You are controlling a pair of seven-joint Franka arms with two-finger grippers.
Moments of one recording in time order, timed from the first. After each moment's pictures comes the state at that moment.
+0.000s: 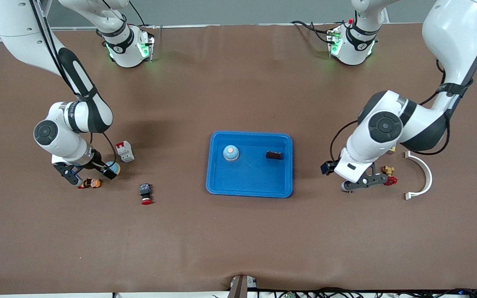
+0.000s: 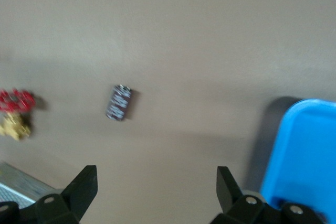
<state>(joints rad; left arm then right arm) 0.45 0.56 -0.86 -1.75 0.54 2.08 -0.69 -0.03 0.45 0.02 -2.16 0.00 2.65 0.66</state>
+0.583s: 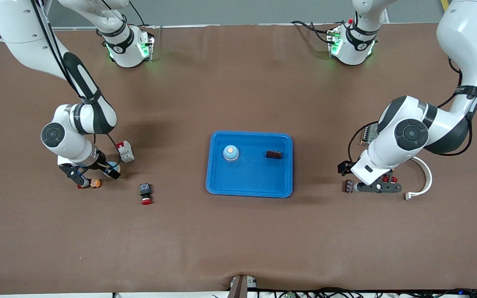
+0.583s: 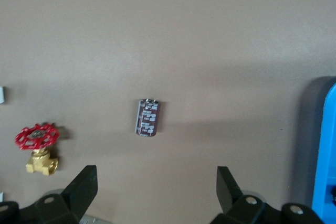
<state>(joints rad) 0.53 0.57 -0.86 -1.81 0.55 2.15 -0.49 -0.03 0.48 0.02 -2.16 -0.02 2.66 0.66</state>
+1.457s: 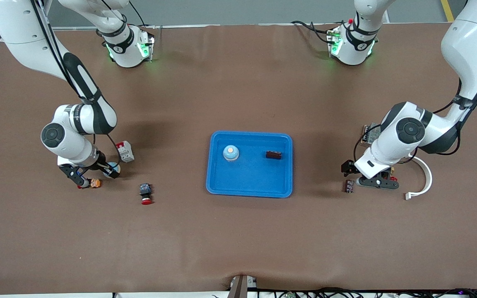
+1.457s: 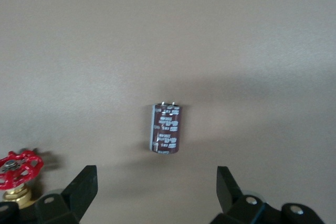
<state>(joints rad) 0.66 0.64 -0.86 -1.99 0.73 2.43 -0.48 -0.03 0.48 0.02 -2.15 -0.02 2.67 0.66</state>
